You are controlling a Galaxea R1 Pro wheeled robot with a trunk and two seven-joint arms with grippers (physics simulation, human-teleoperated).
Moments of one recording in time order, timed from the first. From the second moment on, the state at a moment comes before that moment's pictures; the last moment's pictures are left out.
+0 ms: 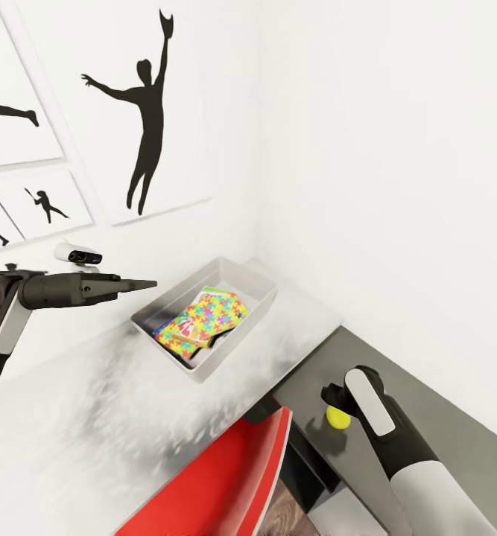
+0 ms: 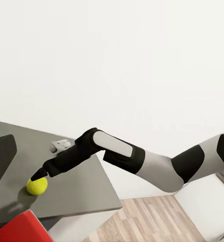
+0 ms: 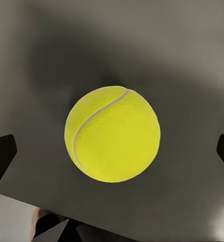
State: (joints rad) left arm -0.94 0.48 -0.06 -1.28 0.47 1.03 -1.55; right arm -0.61 -0.04 0.14 -1.07 -1.00 0.84 -0.95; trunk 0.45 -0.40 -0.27
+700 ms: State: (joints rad) left arm -0.94 0.48 -0.05 -1.28 0.47 1.03 -1.55; right arm -0.61 -0.04 0.14 -1.08 -1.00 0.84 -0.95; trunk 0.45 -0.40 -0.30
